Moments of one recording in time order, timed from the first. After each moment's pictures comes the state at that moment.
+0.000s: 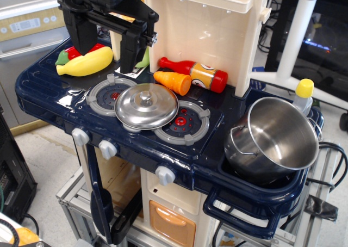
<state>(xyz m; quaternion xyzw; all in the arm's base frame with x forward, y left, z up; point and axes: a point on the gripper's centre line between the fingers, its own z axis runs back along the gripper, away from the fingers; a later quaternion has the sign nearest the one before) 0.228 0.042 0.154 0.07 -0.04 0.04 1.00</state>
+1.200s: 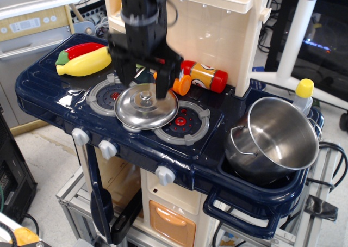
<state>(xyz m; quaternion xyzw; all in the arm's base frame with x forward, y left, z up) 0.292 0.045 0.063 0.03 -0.08 0.03 1.00</state>
